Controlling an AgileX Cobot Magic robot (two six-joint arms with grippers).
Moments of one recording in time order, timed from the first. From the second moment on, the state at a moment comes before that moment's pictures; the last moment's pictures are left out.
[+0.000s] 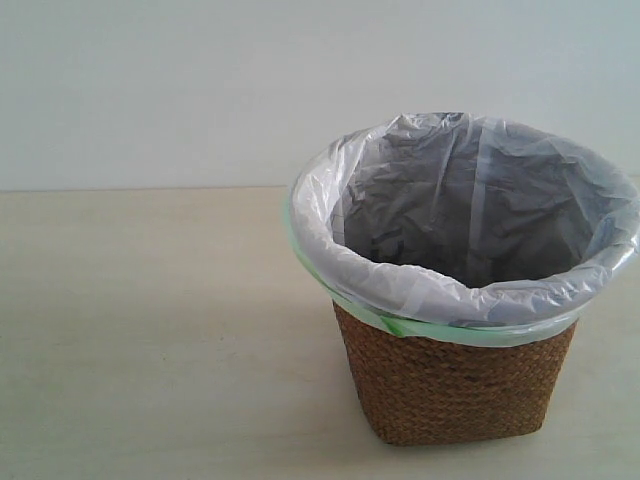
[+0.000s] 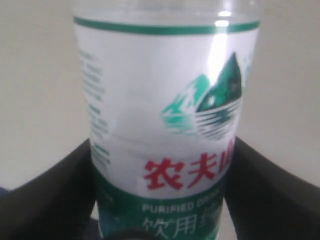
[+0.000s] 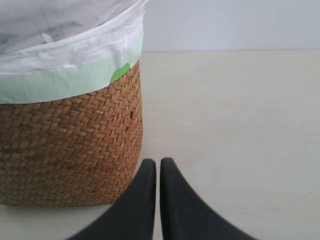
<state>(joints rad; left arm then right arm) 0.03 1.35 -0.99 0.16 1.20 -0.31 0.11 0.00 0.00 0.18 0.34 -0.13</state>
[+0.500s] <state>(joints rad) -0.44 1.67 -1.86 -0.96 1.07 0.10 0.11 0.00 0.00 0.18 0.34 -0.13</state>
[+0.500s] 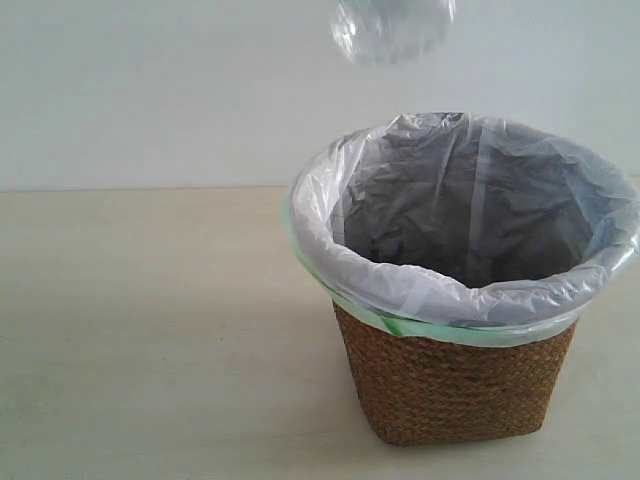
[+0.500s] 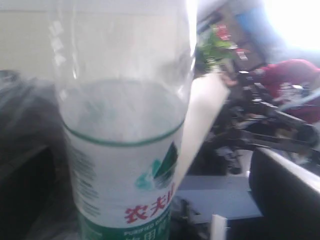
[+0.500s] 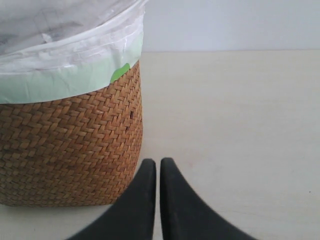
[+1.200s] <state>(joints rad) -0.44 1.66 -1.48 0.22 1.22 -0.23 0.11 0.00 0.00 0.18 0.34 -0.13</state>
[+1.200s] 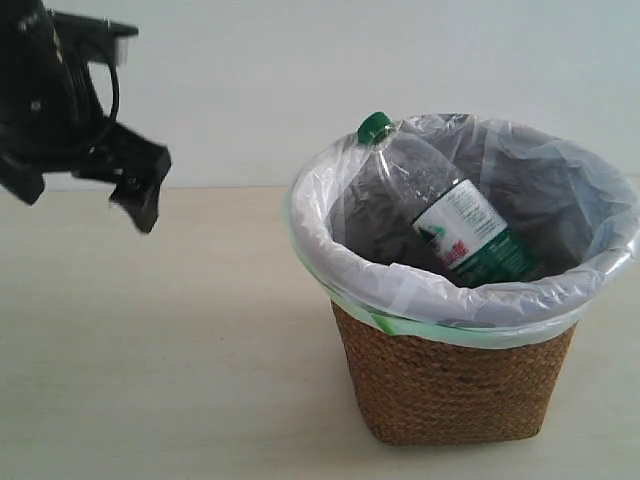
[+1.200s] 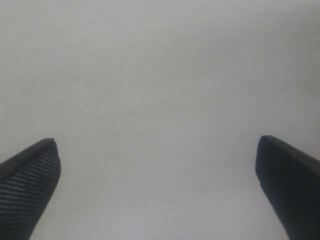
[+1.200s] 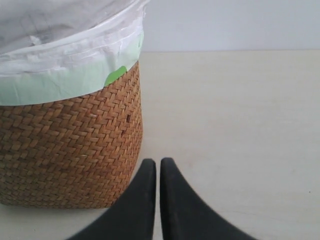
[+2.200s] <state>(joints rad) -0.44 1.60 -0.94 0.47 1.08 -0.41 0.11 0.00 0.00 0.18 0.34 -0.13</state>
